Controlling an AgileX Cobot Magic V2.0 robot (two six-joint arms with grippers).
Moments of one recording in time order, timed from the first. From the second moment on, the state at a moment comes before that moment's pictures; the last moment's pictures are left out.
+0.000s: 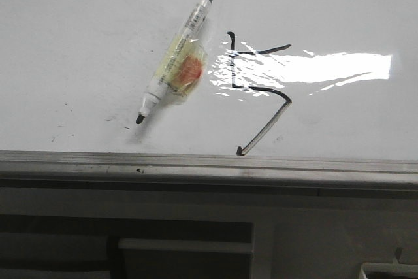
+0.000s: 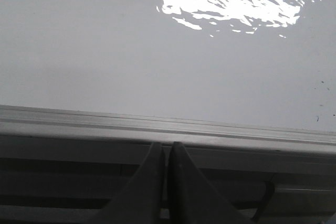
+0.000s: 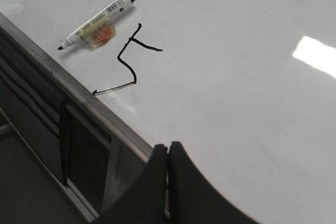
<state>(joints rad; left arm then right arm) -0.15 0.00 0.00 -0.15 0.34 -0.02 0.62 0.03 -0.47 -0.14 0.77 -0.16</state>
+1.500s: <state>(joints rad) -0.15 0.00 0.00 -0.15 0.34 -0.02 -0.09 -0.01 0.01 -0.13 0.33 -0.16</state>
